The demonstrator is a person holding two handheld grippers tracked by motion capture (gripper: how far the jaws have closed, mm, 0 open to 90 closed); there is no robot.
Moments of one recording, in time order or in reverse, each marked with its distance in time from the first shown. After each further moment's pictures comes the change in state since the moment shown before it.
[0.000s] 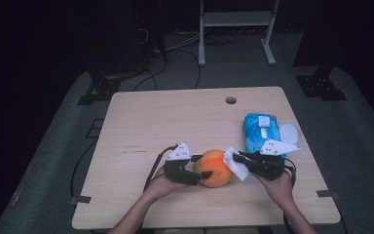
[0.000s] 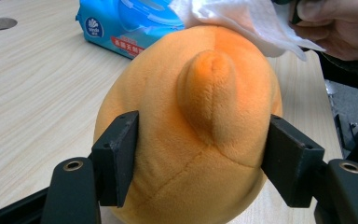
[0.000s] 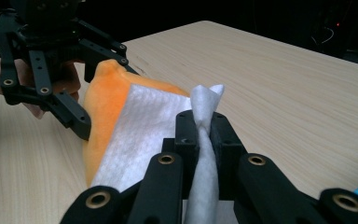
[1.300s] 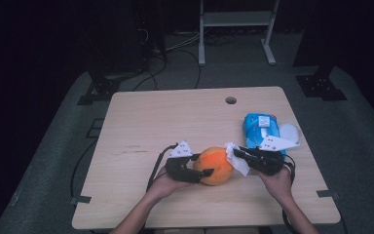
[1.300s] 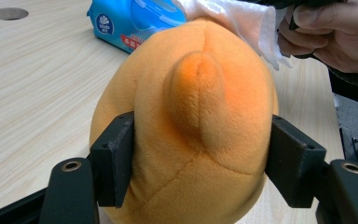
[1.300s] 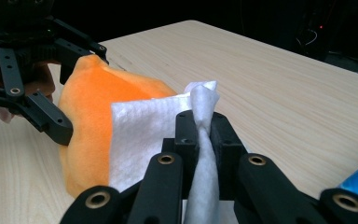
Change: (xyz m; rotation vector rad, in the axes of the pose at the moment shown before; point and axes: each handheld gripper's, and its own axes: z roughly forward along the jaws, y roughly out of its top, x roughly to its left) left arm -0.001 0.003 0.004 -0.002 0.031 -0.060; right arm -0.010 0.003 0.006 0.002 -0.048 -0.018
